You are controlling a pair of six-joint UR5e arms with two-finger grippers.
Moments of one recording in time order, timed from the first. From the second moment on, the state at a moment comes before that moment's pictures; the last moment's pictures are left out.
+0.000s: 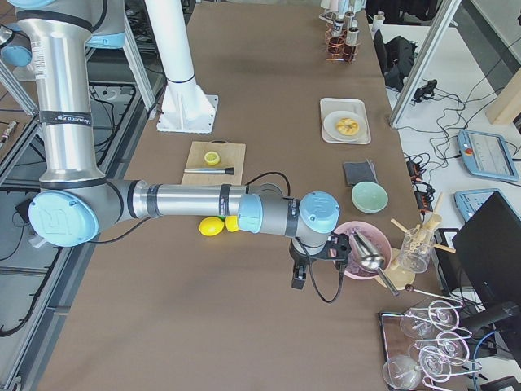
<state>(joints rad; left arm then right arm) -1.62 -1.41 -1.77 -1.69 -2.34 0.14 1.59 -1.53 1.57 -1.67 2.35 0.08</state>
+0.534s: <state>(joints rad) -1.62 -1.41 -1.77 -1.69 -2.34 0.14 1.59 -1.53 1.58 -1.67 2.35 0.08</state>
